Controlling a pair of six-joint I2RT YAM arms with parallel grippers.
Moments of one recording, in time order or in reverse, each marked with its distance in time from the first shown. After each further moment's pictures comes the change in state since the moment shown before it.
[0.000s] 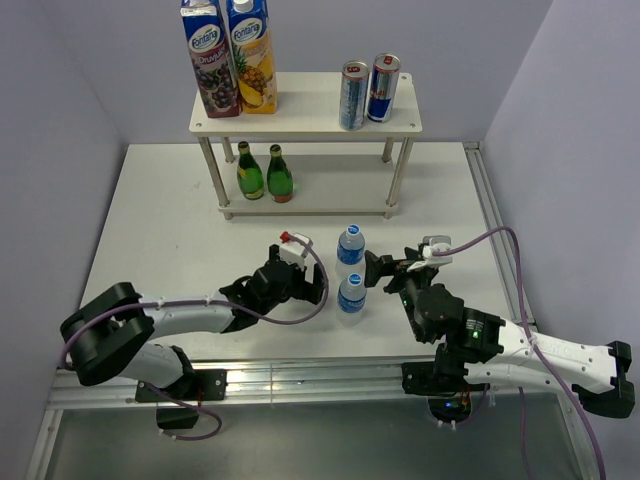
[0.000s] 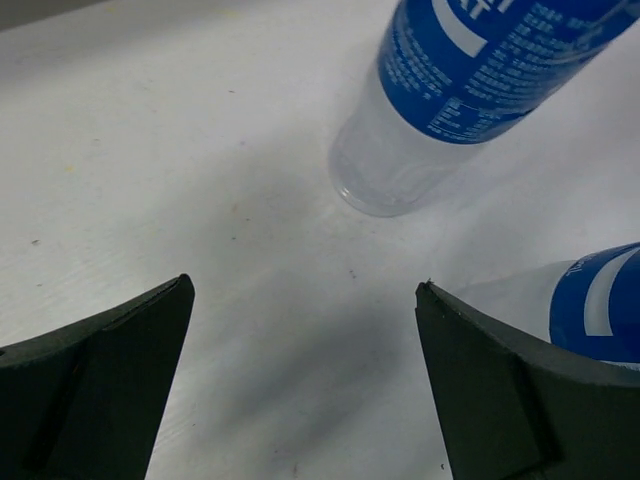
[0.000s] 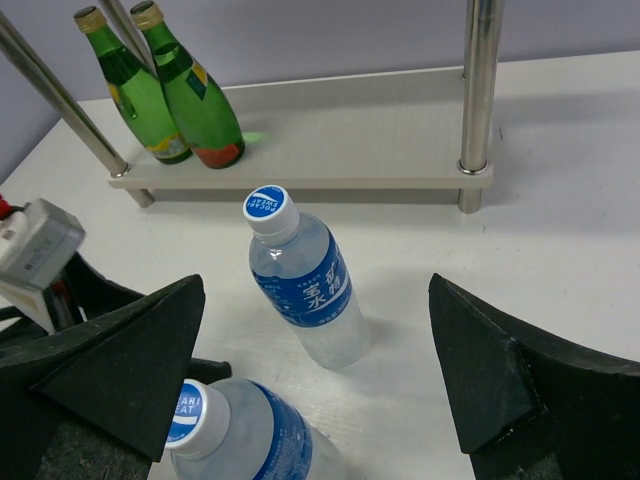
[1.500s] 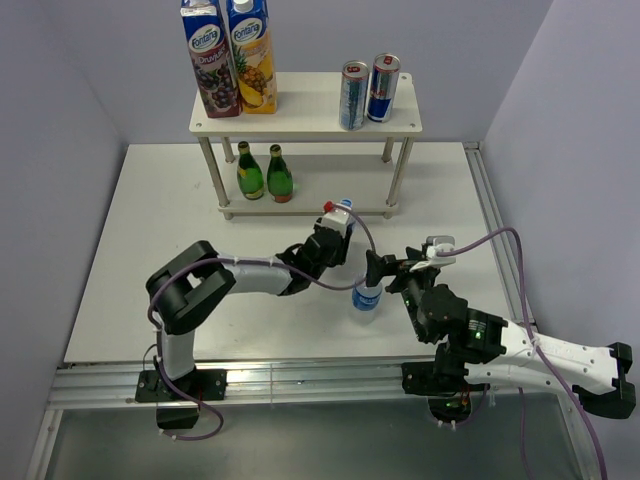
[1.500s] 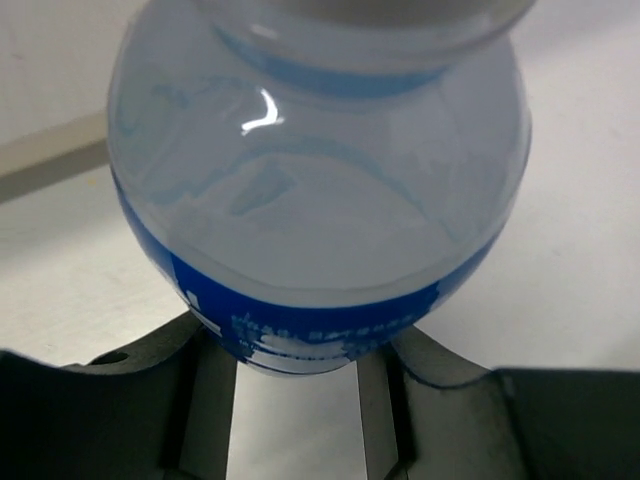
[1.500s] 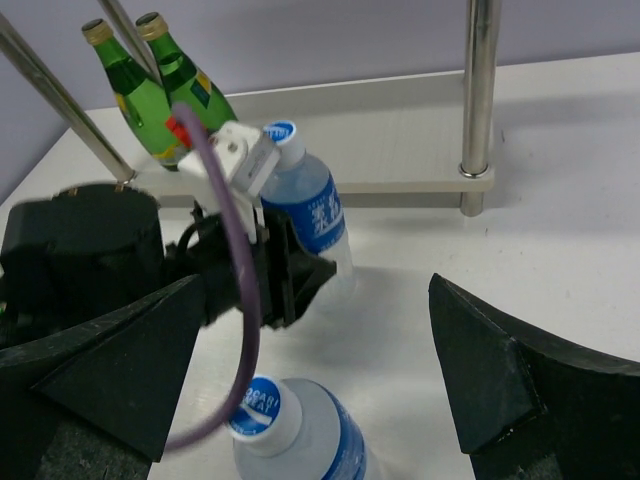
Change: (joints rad) left arm 0.006 0.519 0.480 0.060 -0.126 0.086; right arm 0.000 -0.019 0.000 0.002 0.007 0.000
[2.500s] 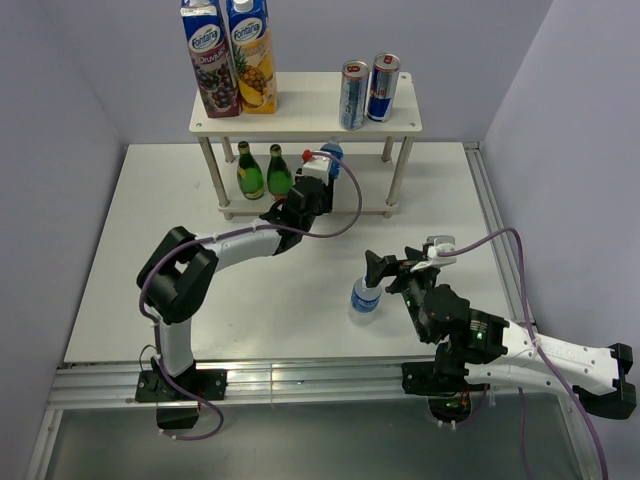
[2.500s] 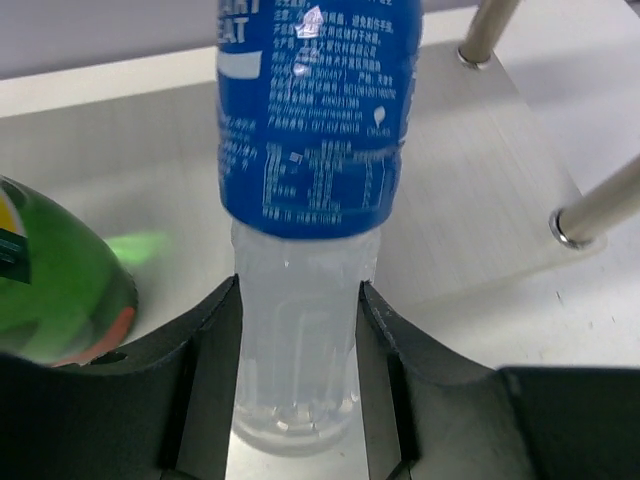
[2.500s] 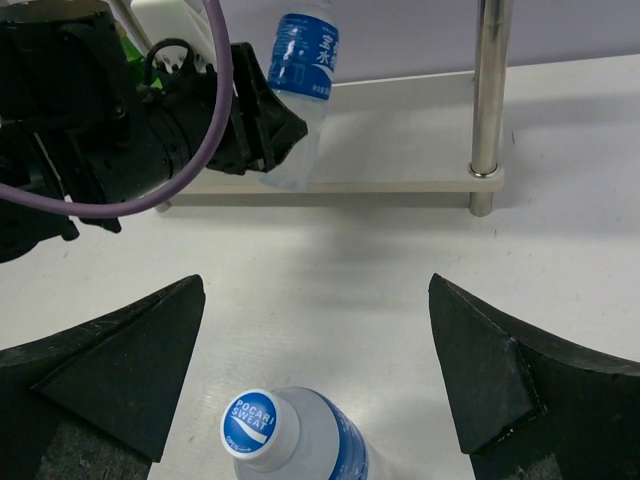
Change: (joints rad) left arm 0.212 0.005 0.270 -0.142 0.008 0.073; right arm 0.000 -0.011 0.000 0.000 -0.026 0.000
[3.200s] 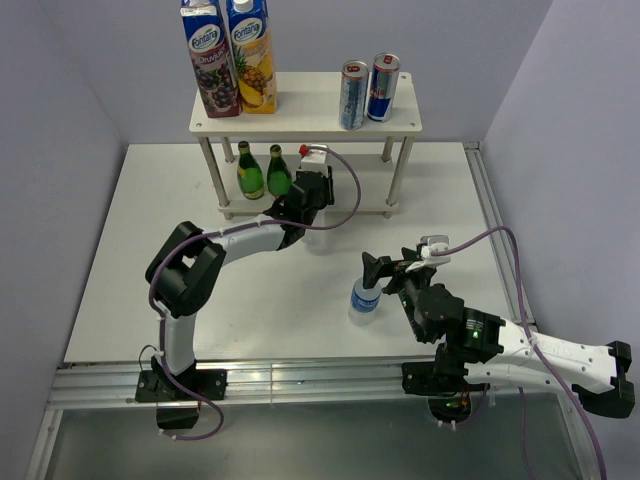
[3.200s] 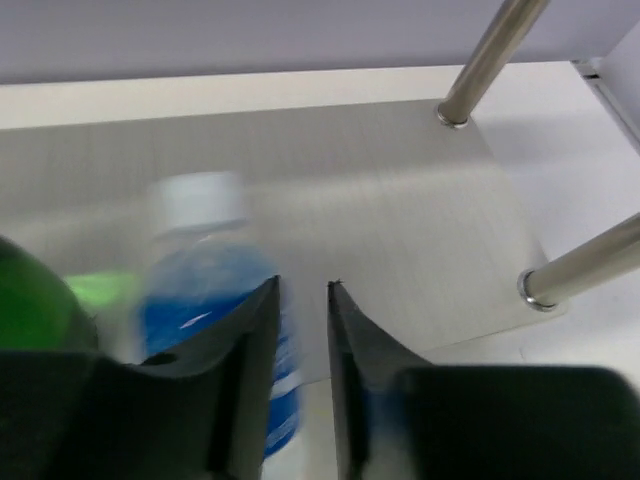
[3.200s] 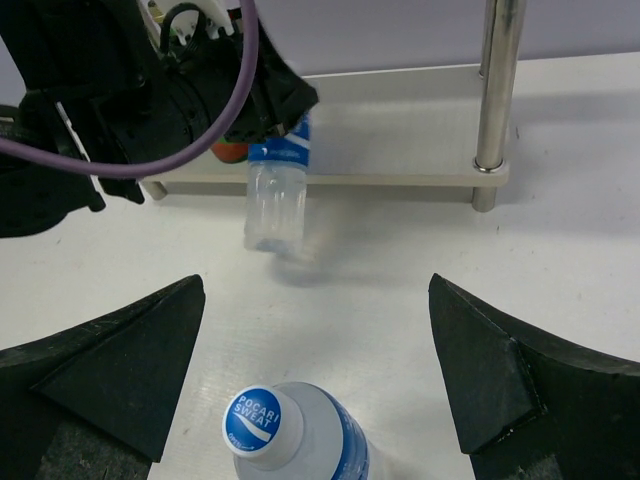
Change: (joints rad) left arm 0.026 0.066 0.044 0.092 0.010 -0.078; right arm 0.000 0.027 0.000 0.000 -0.015 0.000
